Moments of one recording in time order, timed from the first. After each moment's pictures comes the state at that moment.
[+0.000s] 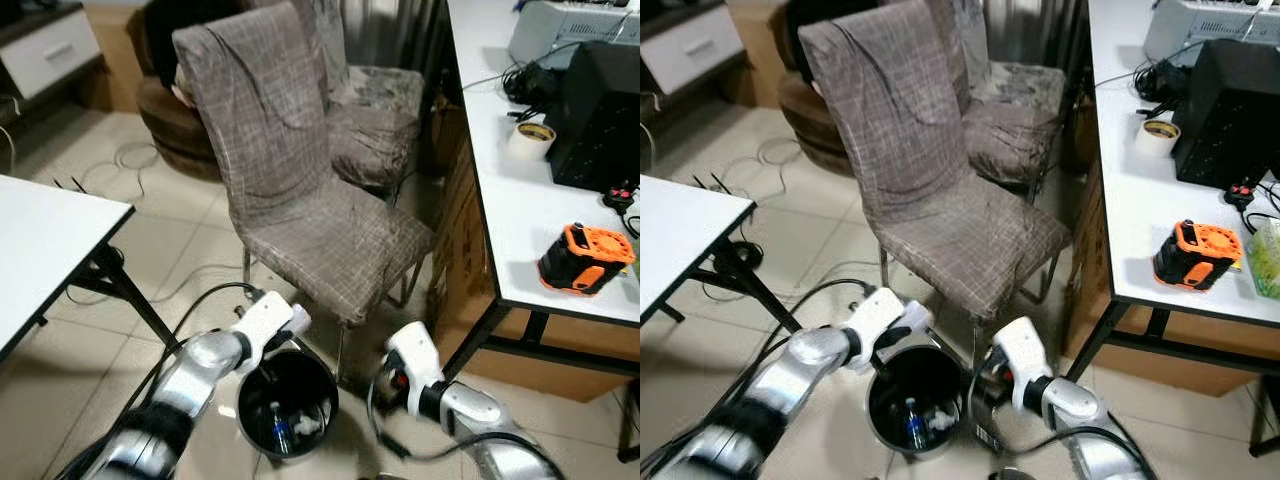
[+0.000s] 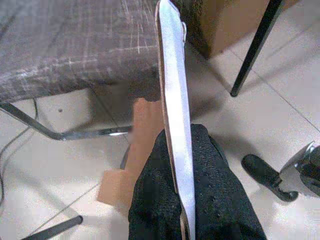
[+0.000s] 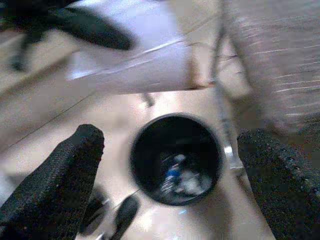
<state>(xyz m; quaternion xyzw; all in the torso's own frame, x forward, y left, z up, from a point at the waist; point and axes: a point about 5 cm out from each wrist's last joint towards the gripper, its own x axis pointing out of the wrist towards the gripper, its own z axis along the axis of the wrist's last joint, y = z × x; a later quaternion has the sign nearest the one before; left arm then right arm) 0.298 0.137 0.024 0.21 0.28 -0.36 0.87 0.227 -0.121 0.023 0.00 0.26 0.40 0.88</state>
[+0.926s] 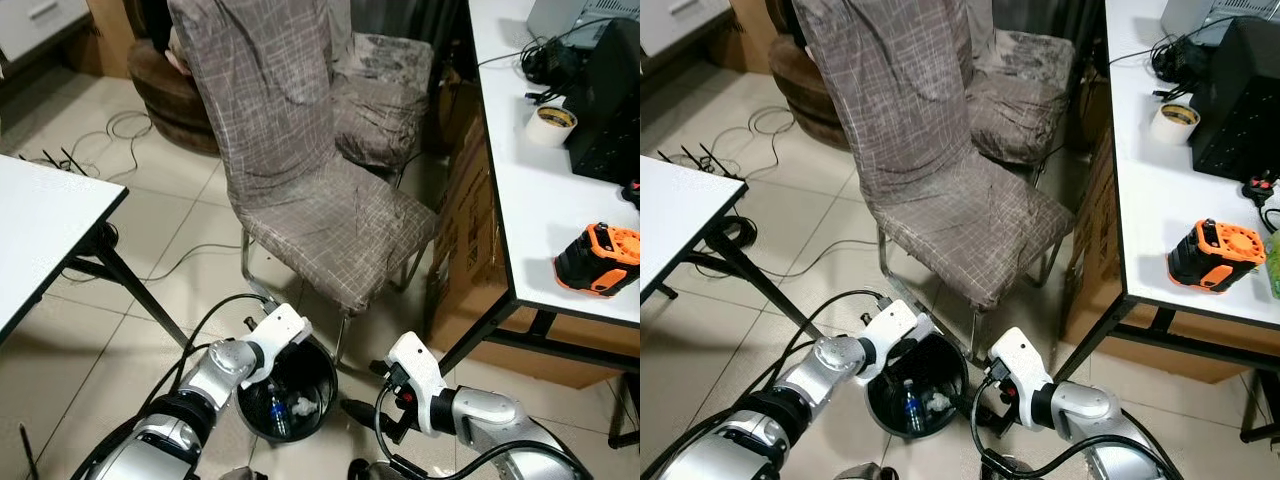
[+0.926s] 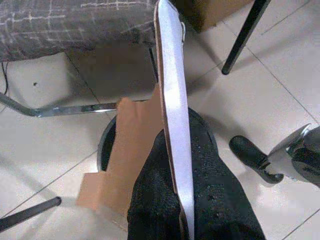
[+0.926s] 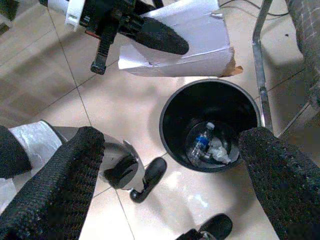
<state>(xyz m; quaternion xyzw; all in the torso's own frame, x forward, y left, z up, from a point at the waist) 0.292 0.123 -0.001 0.22 0.31 -0.34 0.86 0.214 -0.127 0.037 -0.02 0.30 0.44 0.85</state>
